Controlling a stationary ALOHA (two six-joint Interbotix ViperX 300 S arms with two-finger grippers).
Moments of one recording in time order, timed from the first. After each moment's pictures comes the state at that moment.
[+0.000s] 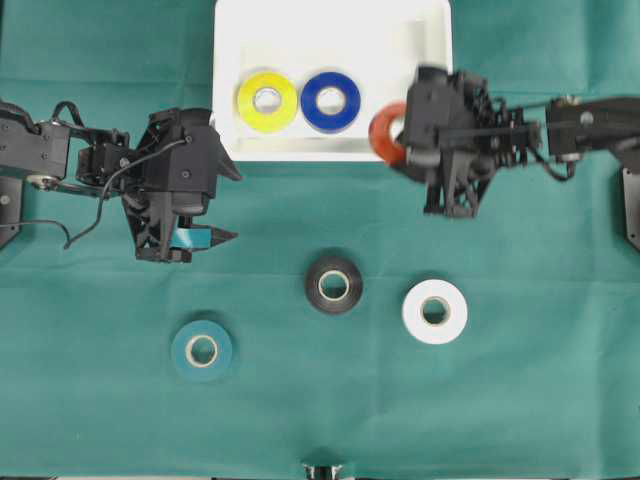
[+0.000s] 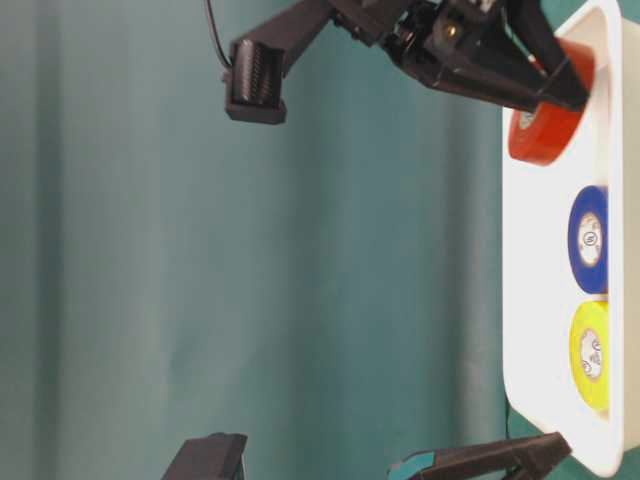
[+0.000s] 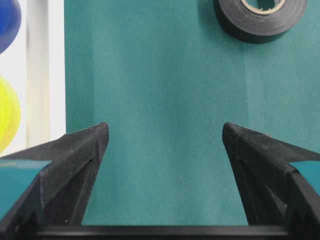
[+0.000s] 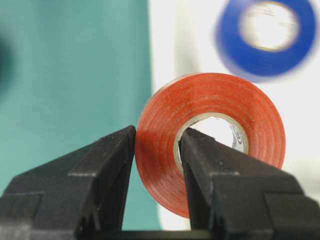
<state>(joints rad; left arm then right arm) -0.04 -0.22 0.86 -0.03 0.15 0.04 -0.12 -0.11 0.79 -0.32 0.18 0.44</state>
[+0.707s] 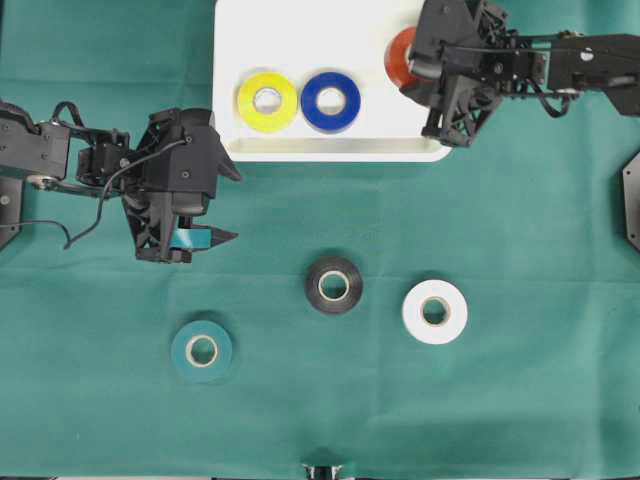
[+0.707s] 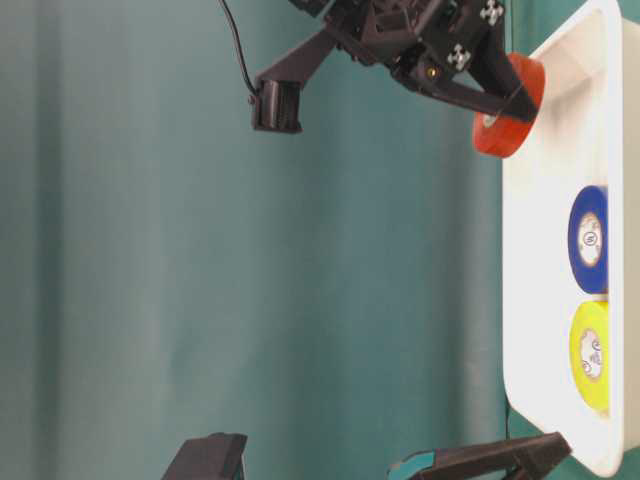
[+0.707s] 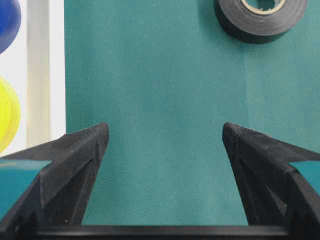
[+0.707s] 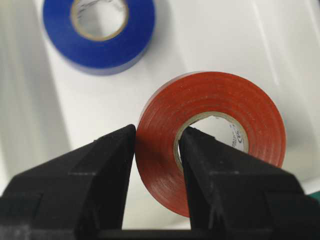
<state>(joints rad) -0.04 -0.22 0.86 -0.03 0.15 0.04 -0.33 -0.07 0.76 -0.38 0.15 0.43</state>
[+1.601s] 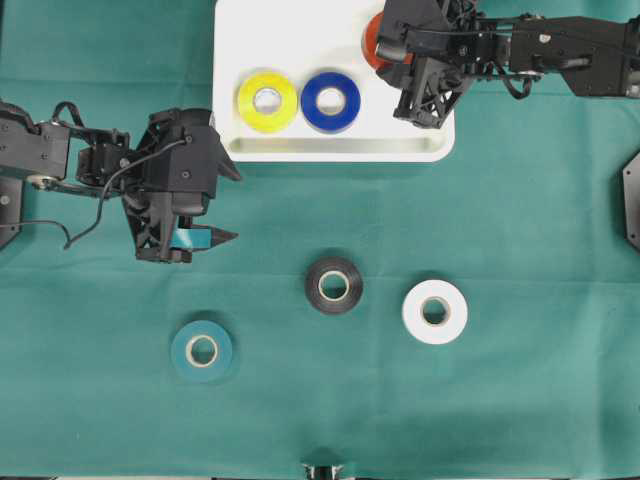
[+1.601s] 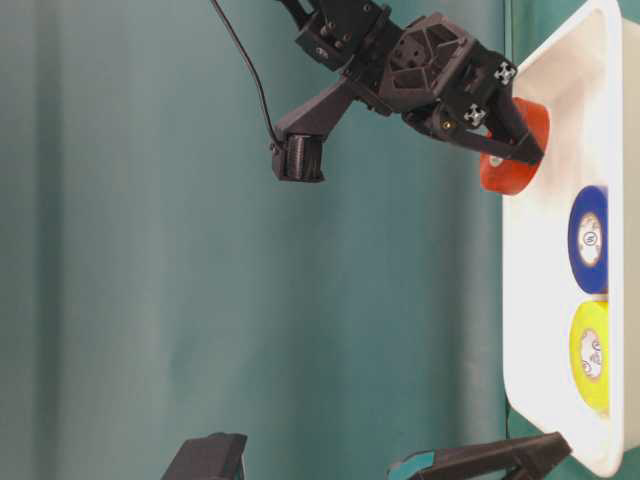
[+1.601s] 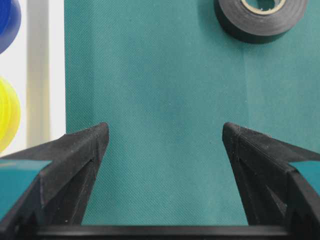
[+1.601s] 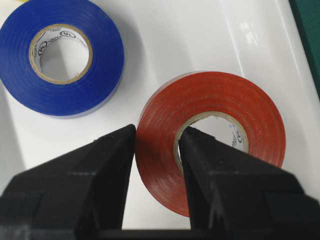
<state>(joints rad) -0.04 -0.22 0.86 -0.03 0.15 0.04 -0.37 0.05 0.66 -0.42 0.14 0.43</state>
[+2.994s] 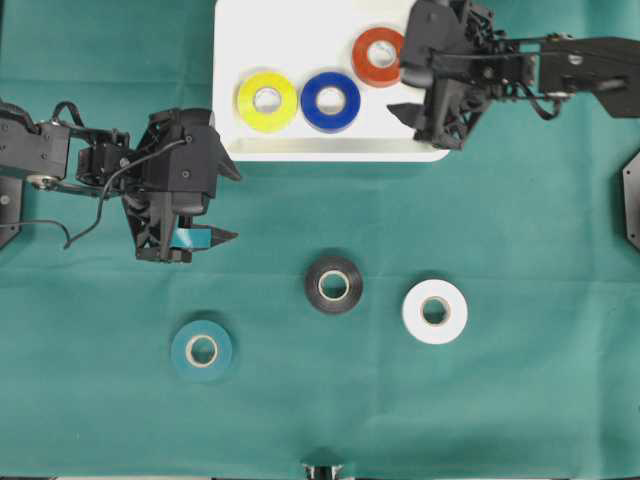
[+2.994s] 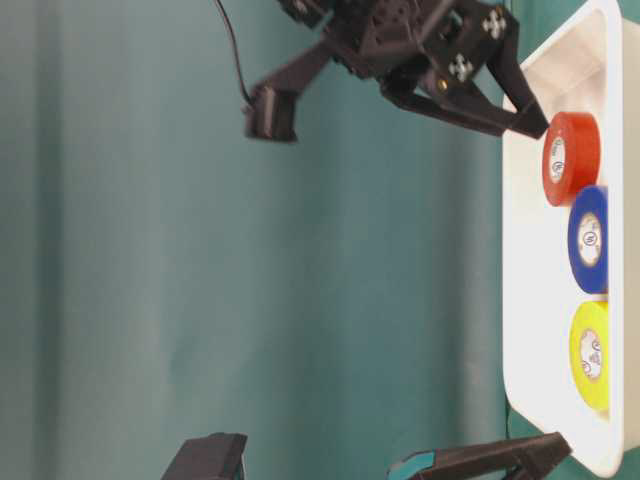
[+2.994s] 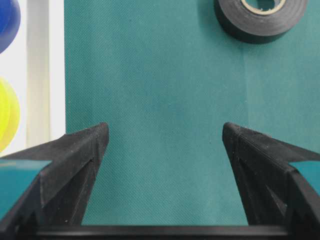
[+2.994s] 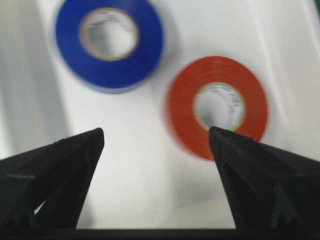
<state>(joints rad) -0.04 -0.22 0.86 -0.03 0.15 0.04 -0.29 -0.08 0.77 -0.42 0.12 0.44</state>
